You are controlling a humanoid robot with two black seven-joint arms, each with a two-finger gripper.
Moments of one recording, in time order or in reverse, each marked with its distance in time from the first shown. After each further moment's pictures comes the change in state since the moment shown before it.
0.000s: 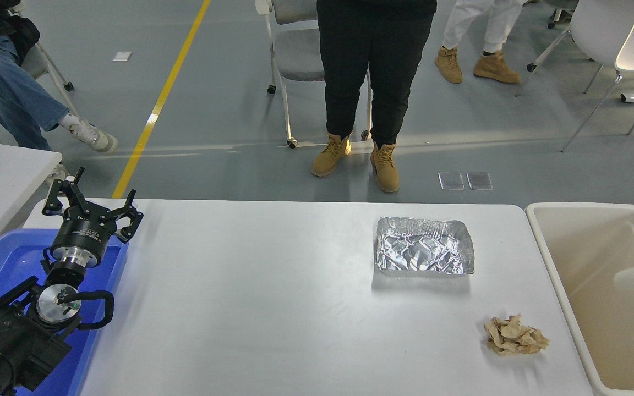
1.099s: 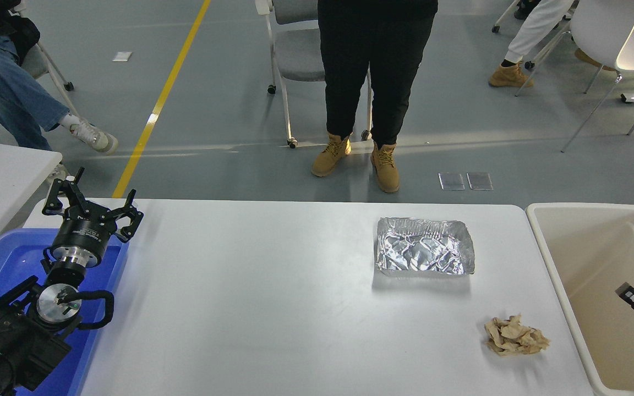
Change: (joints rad) left arm 0.000 0.000 0.000 0.000 0.000 0.000 0.000; right arm -0.038 0.065 -0.003 0.000 0.013 -0.235 0.000
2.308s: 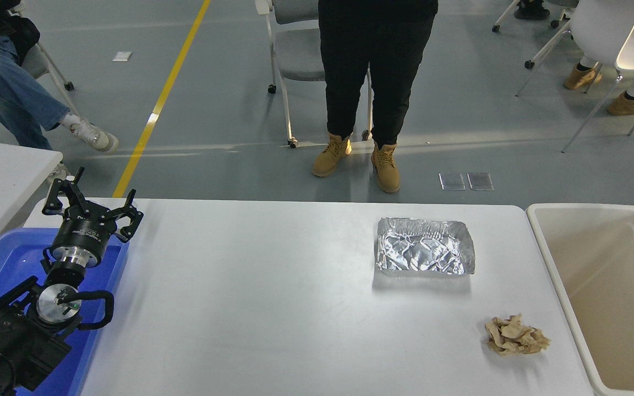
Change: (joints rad) left arm 0.000 0.000 0.000 0.000 0.000 0.000 0.000; right arm 0.419 -0.024 0.574 -0.044 0.159 0.004 -0.003
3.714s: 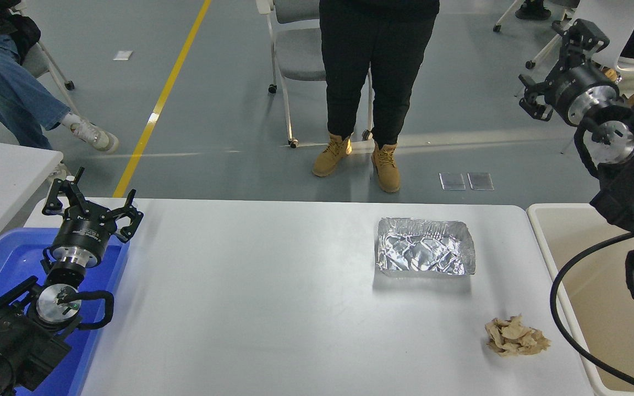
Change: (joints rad) left arm 0.000 0.000 0.000 0.000 0.000 0.000 0.000; right arm 0.174 0.213 0.281 0.005 0.260 0.606 -0.040
